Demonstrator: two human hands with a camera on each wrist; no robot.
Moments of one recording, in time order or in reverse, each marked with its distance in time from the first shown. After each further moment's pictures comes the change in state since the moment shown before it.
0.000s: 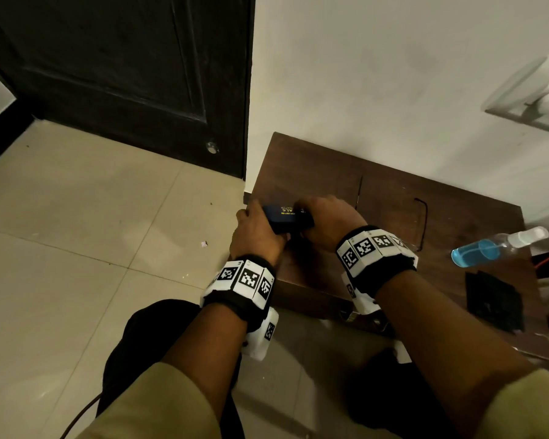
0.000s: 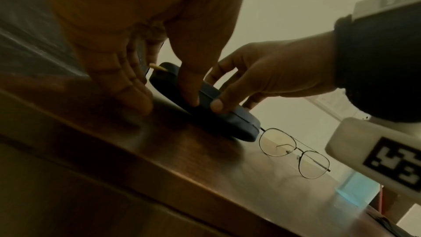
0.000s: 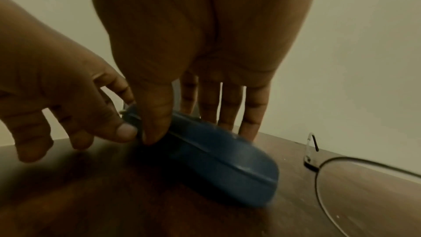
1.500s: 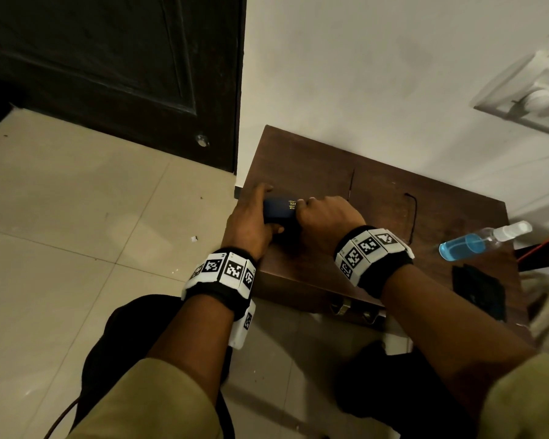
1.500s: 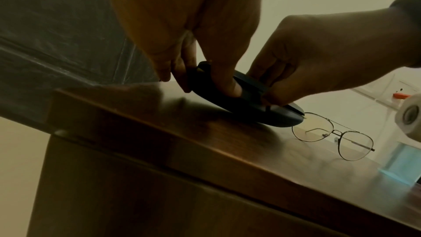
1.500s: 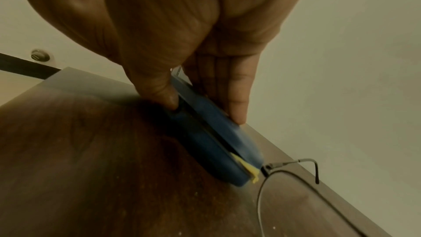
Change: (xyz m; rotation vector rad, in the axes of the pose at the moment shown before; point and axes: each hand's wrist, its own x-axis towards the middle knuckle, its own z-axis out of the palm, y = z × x) left_hand 0.017 -0.015 0.003 -0.044 -0.068 0.276; right_hand -0.014 -0.003 -0.001 -0.619 -0.009 -0.203
